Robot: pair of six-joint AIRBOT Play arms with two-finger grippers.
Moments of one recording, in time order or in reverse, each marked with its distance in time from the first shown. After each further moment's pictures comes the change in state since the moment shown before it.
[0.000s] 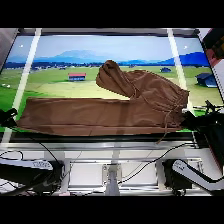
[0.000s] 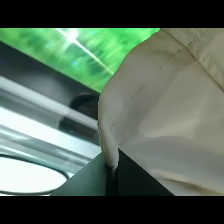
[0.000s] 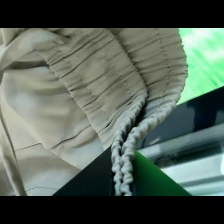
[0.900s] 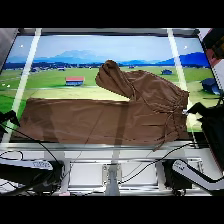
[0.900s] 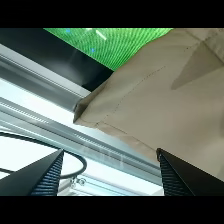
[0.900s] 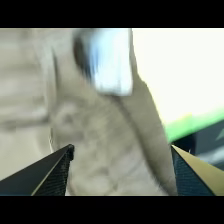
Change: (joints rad) left arm -0.001 0.001 0.003 0.053 -0.046 0.000; right arm -0.001 -0.001 0.205 -0.061 -0.045 0.005
